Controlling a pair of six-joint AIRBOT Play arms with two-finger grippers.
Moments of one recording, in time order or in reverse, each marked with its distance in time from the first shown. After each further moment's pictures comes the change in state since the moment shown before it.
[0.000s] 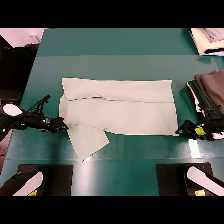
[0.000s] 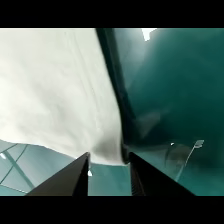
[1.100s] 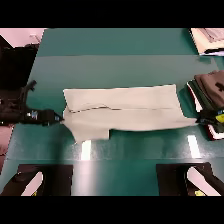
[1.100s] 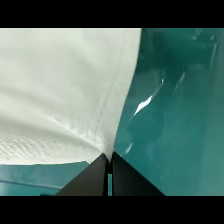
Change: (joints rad) left arm 0.000 0.208 0.182 -0.050 -0.120 -0.090; right arm 0.101 0.137 0.358 -0.200 0.211 0.031
